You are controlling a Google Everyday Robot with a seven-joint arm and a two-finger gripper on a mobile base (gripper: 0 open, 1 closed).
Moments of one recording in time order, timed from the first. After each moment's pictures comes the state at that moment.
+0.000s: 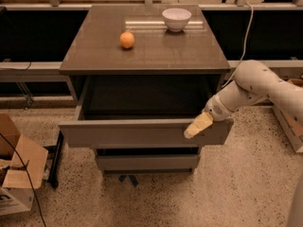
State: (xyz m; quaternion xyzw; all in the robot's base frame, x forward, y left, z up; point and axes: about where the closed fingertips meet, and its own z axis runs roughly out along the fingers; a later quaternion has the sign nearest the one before) arm 0.607 -0.183 0.648 -0.39 0.88 0.23 0.15
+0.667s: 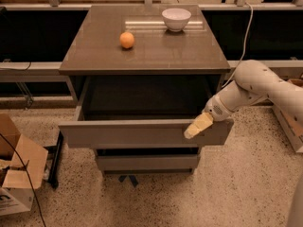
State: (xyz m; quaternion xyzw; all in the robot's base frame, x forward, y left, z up) arm 0.607 -0.183 0.648 -0.39 0.88 0.23 0.15
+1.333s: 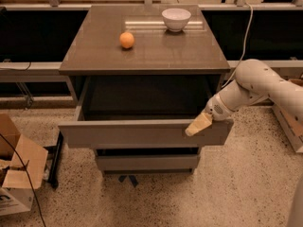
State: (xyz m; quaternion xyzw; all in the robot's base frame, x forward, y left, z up) arm 0.607 -0.183 0.650 -0.39 0.88 0.23 0.15
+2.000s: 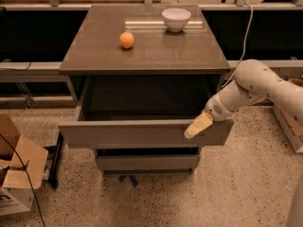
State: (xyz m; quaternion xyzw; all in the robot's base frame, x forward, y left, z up) arm 0.607 -0.183 0.651 -0.39 0.88 0.23 0.15
